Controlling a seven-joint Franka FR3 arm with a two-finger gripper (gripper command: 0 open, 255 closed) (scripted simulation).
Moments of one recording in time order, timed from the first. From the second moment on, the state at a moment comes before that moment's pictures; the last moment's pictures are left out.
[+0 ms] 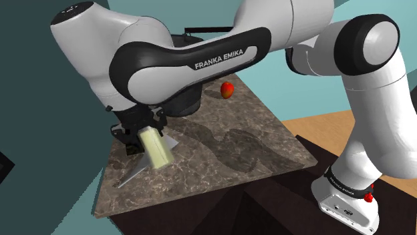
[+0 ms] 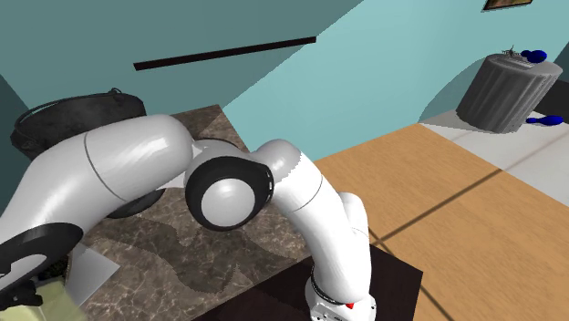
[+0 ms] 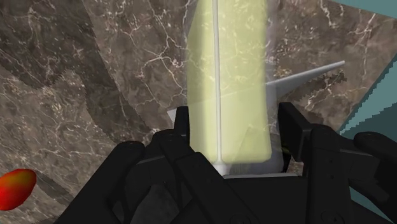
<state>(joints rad) 0.40 0.64 0.70 -1.23 -0.57 1.59 1.29</state>
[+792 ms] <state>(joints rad) 0.38 0.67 0.68 -1.35 -0.59 1.72 1.33</state>
